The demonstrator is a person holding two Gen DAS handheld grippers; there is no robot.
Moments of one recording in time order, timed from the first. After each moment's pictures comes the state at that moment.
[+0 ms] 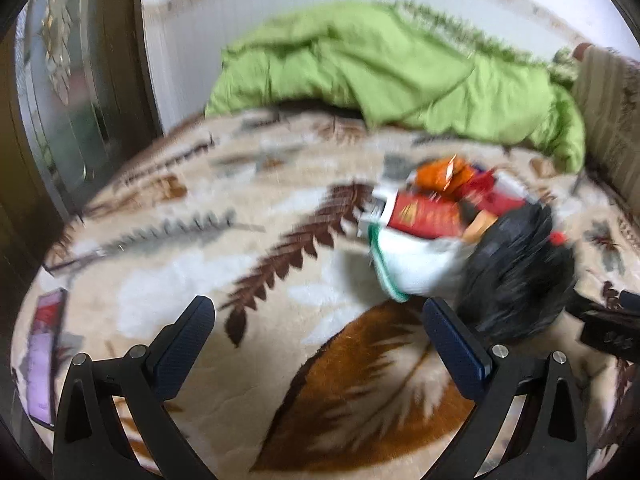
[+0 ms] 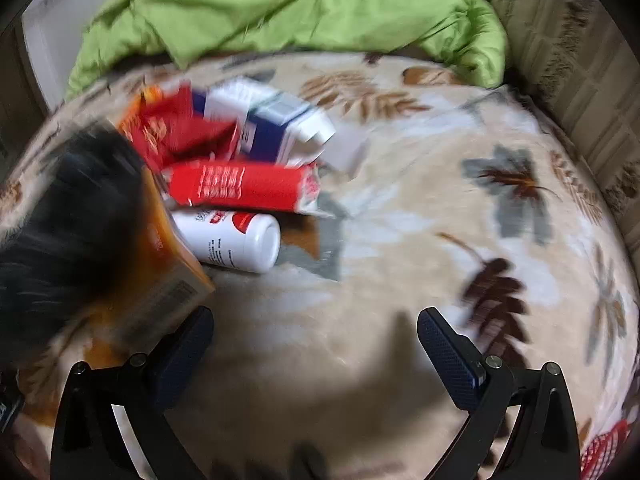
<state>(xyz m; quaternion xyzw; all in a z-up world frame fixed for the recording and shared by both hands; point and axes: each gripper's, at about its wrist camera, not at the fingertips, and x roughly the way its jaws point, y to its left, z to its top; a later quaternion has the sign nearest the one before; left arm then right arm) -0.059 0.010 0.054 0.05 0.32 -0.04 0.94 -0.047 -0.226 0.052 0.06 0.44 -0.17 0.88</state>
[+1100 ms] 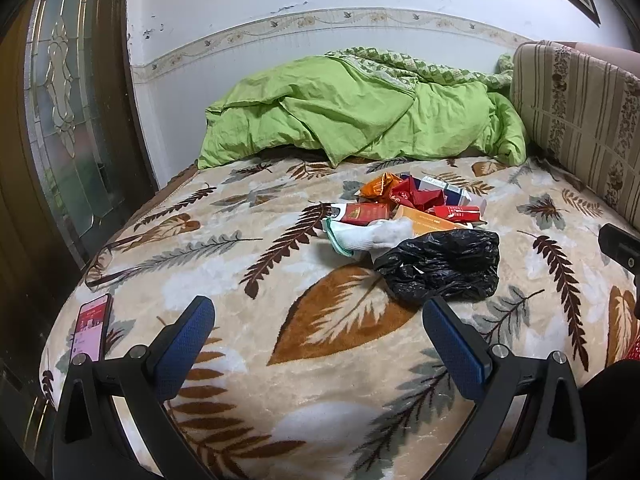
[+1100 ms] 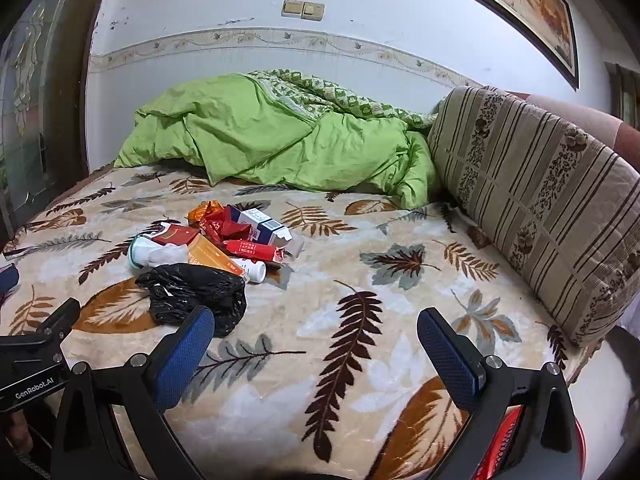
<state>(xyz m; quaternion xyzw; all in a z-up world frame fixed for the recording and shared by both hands) -0.173 0.013 0.081 0.09 0.26 -0.09 0.96 -0.220 -0.187 0.126 -0.03 0.26 -0.17 0.95</state>
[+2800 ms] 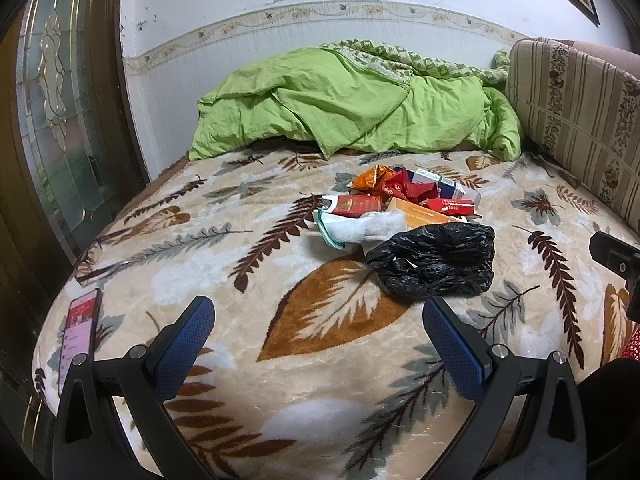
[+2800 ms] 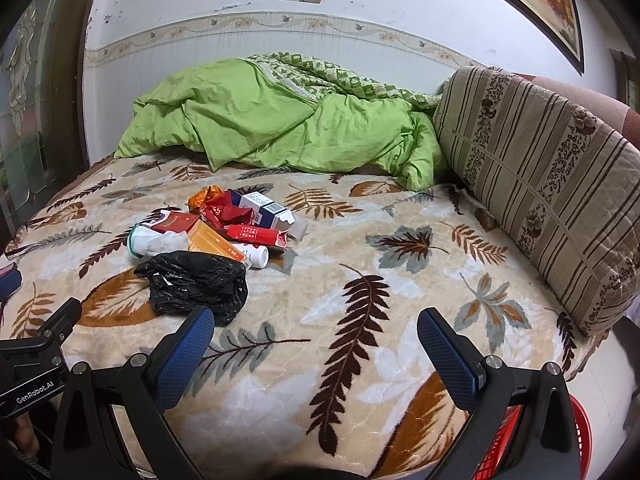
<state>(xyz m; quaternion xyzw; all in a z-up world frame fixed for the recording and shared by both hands) -0.169 0.007 0.075 0.09 0.27 -0.10 0.95 -0.213 -0.196 0.117 -0.01 0.29 -0.16 0.94</state>
